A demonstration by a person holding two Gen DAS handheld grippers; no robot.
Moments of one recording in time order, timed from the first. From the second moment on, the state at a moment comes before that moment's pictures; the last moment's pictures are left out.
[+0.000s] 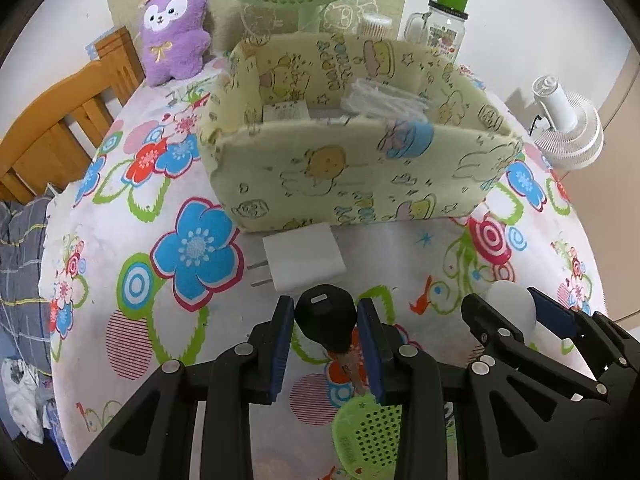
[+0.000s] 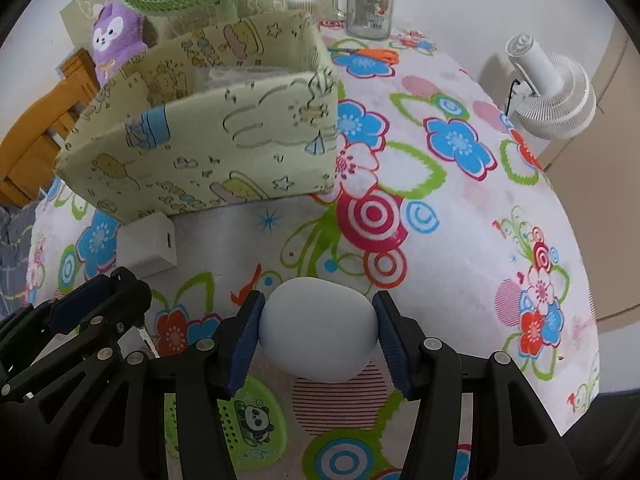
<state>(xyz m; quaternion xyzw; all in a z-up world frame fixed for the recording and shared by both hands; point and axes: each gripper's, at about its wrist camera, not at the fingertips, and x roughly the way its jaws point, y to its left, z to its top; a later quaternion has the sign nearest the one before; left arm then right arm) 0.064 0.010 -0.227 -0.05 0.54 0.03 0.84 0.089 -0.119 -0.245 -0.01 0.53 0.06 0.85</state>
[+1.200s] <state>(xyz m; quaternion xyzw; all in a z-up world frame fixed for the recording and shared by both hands) 0.063 -0.019 -0.125 -0.05 0.47 0.05 0.88 0.089 -0.150 -0.142 -0.01 0.46 0.08 0.88</state>
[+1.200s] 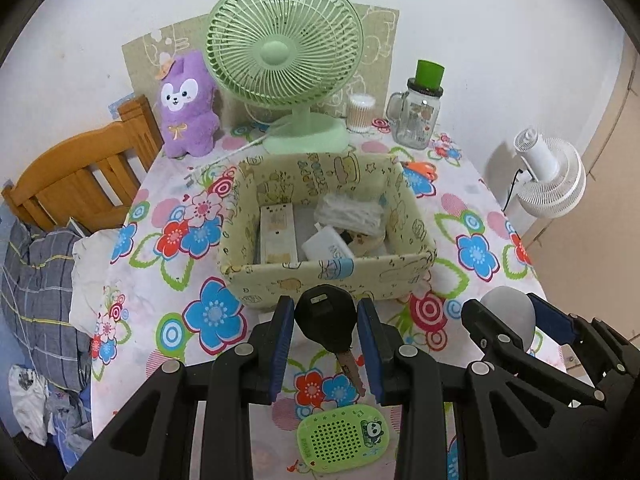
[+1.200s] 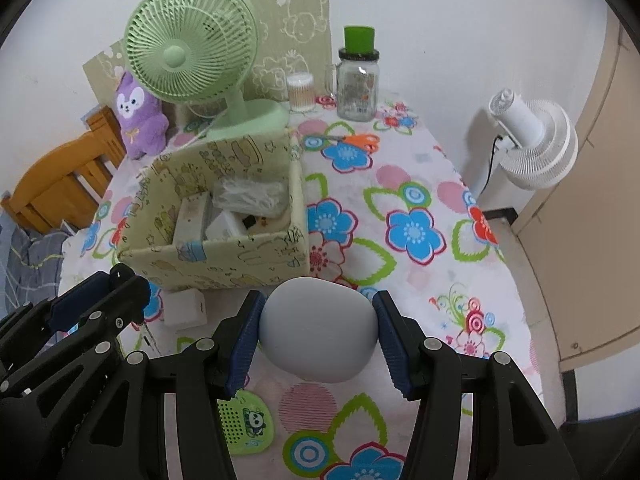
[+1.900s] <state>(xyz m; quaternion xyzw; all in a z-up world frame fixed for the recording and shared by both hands) 0.087 -0.019 -0.097 -0.06 0.44 0.05 0.90 0.121 -0.151 -0.113 -0.01 0.44 0.10 0.89</state>
